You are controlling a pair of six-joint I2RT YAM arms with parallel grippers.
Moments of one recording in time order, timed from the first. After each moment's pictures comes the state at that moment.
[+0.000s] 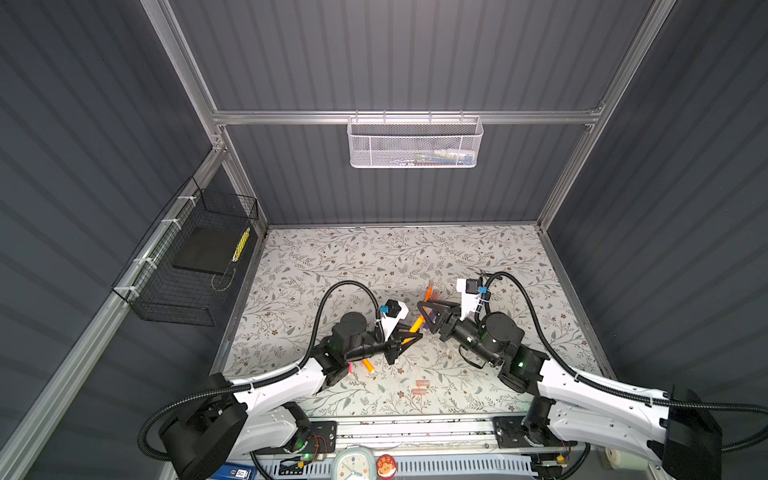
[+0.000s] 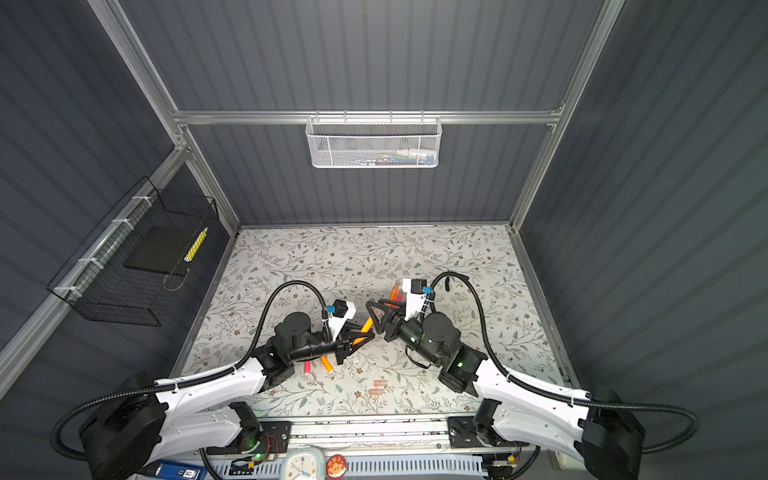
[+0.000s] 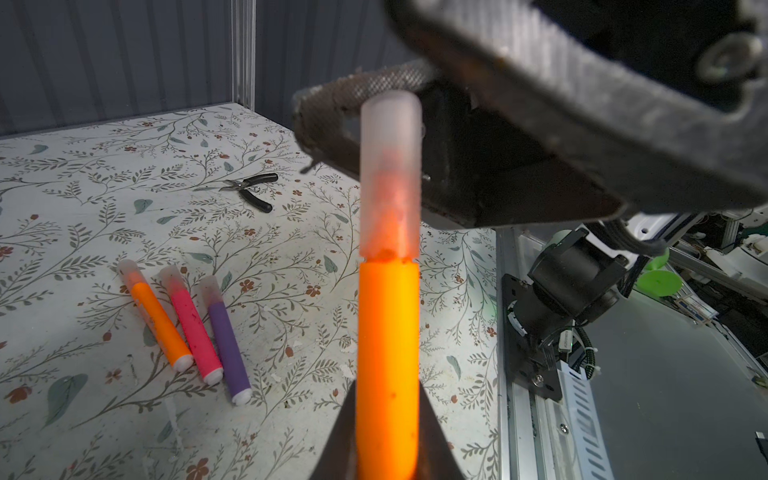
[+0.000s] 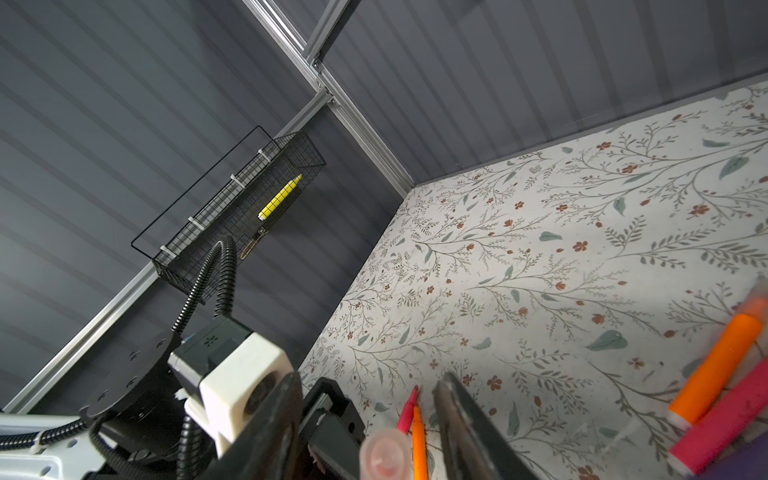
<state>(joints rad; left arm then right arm) -0.84 1.17 0.43 0.55 0.49 -0.20 0.93 0.99 0.50 0.47 0.09 0.71</state>
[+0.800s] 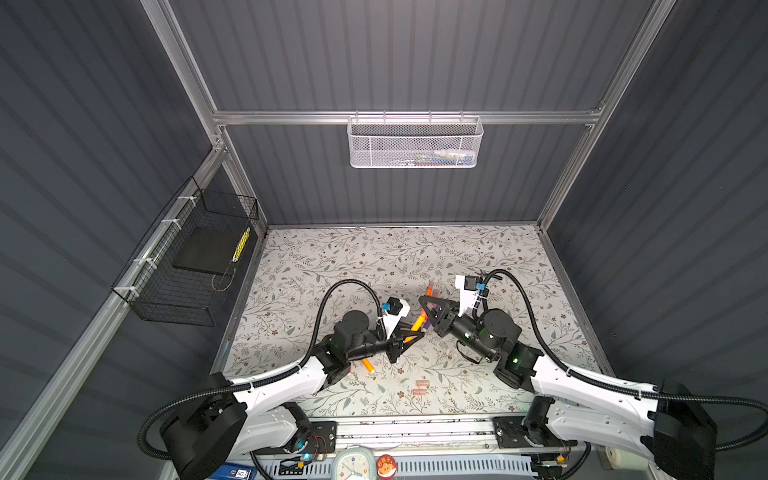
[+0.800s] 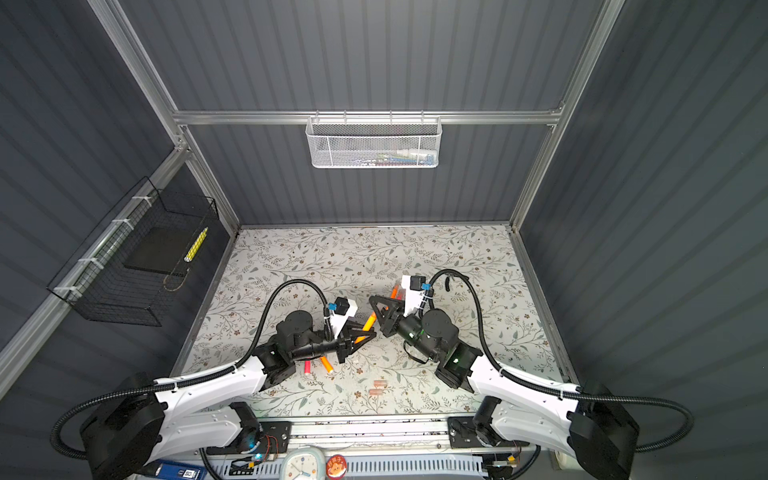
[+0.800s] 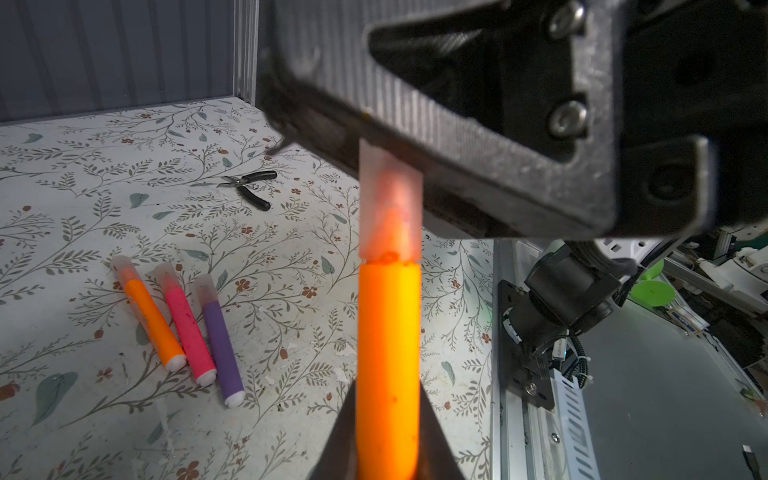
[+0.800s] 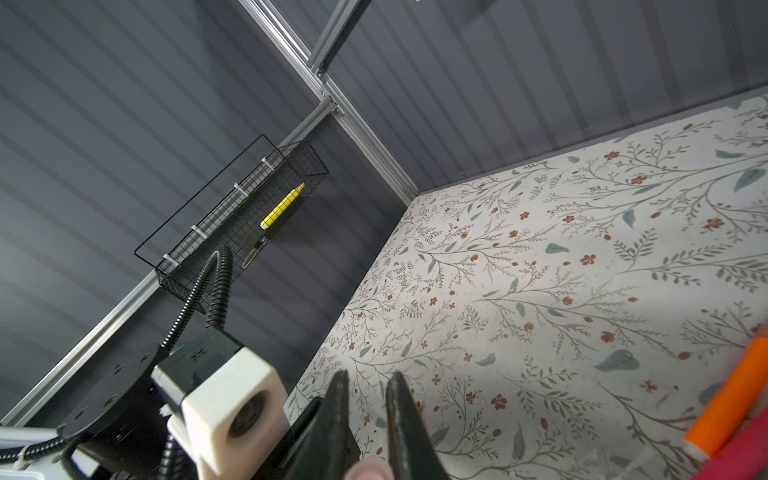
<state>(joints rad) -0.84 1.18 0.47 0.51 0.49 -0.25 0.90 1.04 0.49 0.59 0.04 0.70</state>
